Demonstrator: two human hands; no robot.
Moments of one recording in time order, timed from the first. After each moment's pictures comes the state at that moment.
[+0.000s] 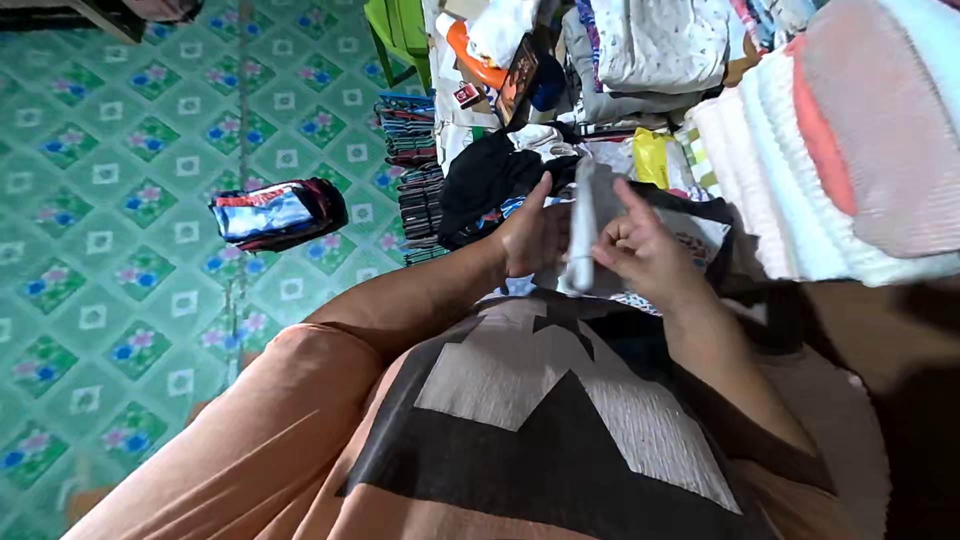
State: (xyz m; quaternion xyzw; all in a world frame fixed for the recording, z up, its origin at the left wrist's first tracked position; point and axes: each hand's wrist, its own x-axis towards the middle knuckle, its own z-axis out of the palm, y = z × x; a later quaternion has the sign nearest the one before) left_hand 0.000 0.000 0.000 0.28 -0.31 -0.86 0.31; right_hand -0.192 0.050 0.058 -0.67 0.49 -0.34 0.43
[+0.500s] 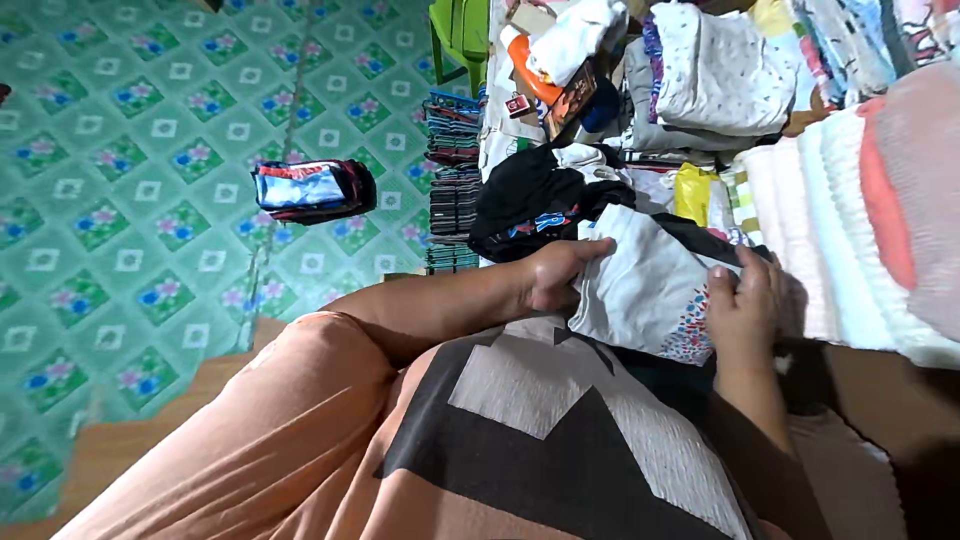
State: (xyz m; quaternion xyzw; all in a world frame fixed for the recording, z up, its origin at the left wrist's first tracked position) left_hand 0.016 0.032 0.030 0.36 -0.22 -0.87 0.27; right_hand -0.274 0.045 0.012 -0.69 0.68 -0.25 0.06
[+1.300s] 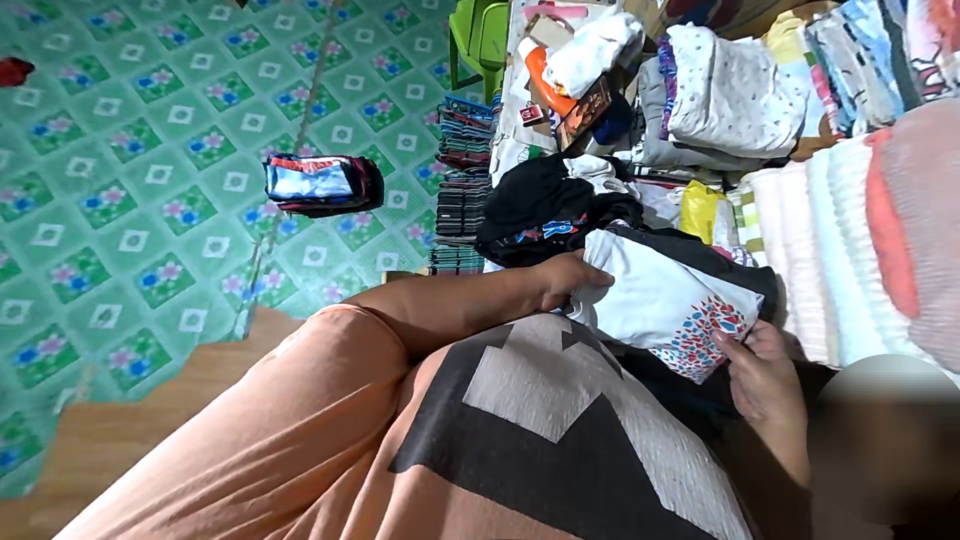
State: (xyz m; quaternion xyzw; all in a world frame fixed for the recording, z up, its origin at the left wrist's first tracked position) left_hand 0.010 0.033 -0.007 0.41 -0.29 -0.82 0.28; right_hand -0.311 0.089 0.000 -0.47 0.64 -0.42 0.44
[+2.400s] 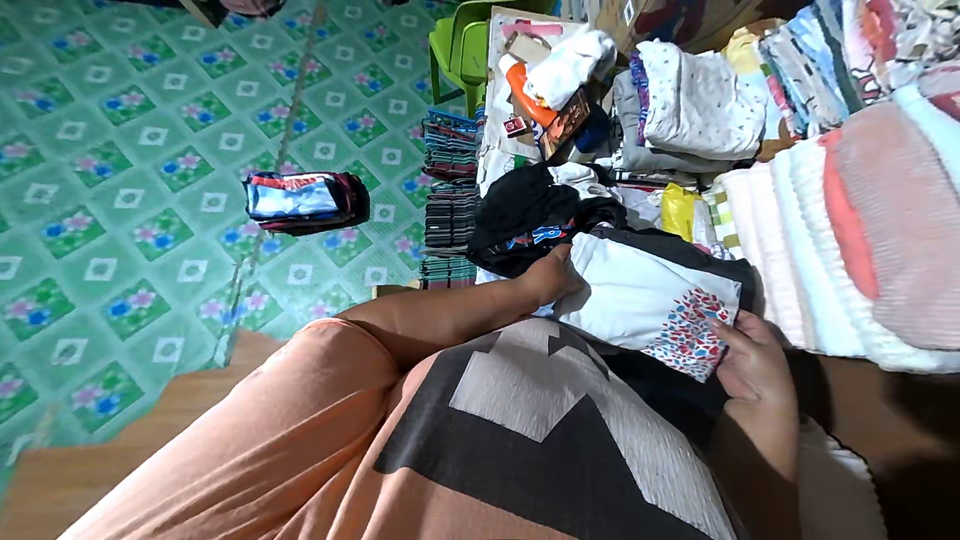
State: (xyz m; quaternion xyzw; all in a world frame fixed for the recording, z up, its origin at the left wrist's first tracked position) left_hand 0.010 0.011 -0.044 0.47 -0.47 -0.69 0.28; right_hand -0.303 0.084 0.005 -0.39 0.65 -0.47 0.45
